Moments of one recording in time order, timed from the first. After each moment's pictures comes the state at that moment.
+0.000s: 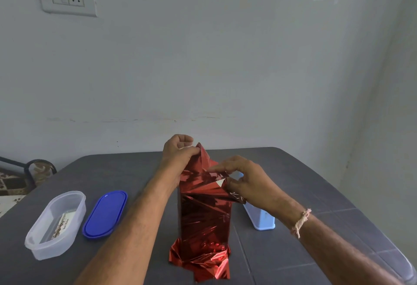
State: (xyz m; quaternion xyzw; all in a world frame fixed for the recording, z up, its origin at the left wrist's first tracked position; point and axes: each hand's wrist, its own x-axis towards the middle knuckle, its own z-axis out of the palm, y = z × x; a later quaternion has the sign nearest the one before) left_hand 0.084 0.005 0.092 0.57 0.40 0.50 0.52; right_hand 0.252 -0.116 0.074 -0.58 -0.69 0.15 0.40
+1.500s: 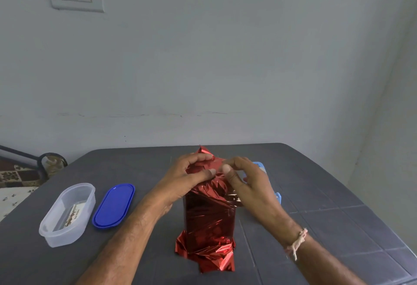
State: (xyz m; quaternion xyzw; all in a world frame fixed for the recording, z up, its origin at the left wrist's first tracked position) left_hand 0.047 -0.035 0.061 0.73 0.32 0.35 0.49; right_hand 0.224 -0.125 0.045 -0.56 -0.62 0.10 0.55
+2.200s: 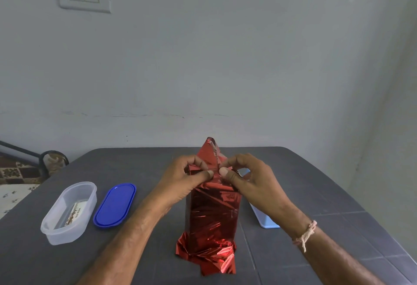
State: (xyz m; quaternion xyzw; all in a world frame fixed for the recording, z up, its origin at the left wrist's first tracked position) left_hand 0.040 -0.042 0.066 0.73 0.35 0.39 0.44; right_hand 0.229 -0.130 0.071 -0.58 -0.63 0.14 0.50
